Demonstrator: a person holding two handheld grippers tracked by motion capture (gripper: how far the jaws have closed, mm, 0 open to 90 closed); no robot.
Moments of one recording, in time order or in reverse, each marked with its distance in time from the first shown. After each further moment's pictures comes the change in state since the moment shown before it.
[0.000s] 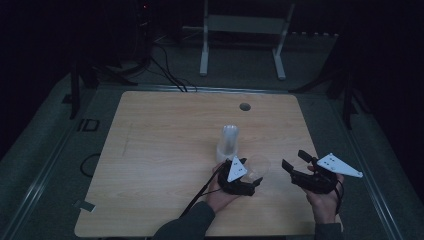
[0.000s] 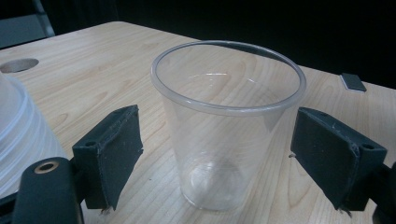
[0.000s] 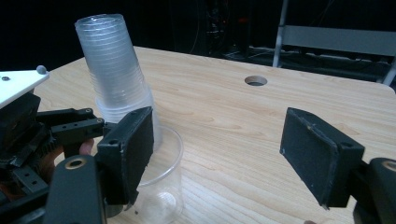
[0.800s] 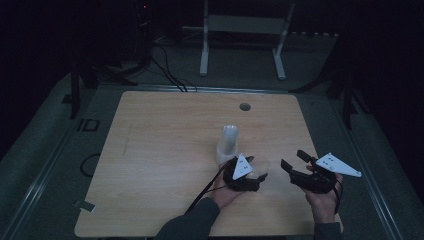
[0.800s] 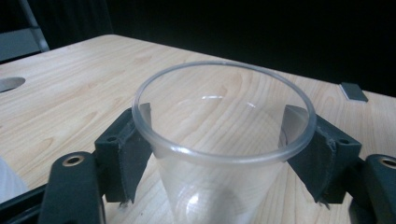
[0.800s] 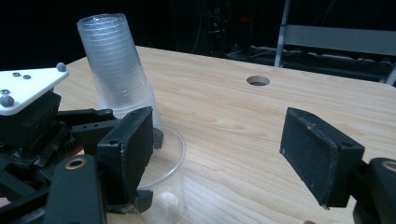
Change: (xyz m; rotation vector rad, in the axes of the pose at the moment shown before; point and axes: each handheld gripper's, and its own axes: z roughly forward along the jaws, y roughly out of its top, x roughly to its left) left arm -0.002 0.006 0.018 -0.027 -0.017 0.041; right arm 0.001 0.000 0.002 0.003 0.006 0.000
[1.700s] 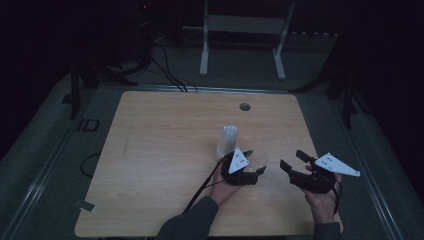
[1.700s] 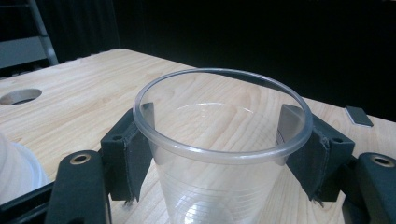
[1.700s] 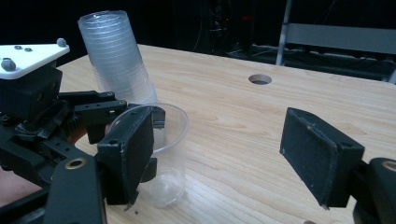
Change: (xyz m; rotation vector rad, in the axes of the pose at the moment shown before) left arm 0.014 0.009 -0.004 -0.063 0.013 -0.038; right arm 0.001 0.000 0.001 0.007 0.006 -0.002
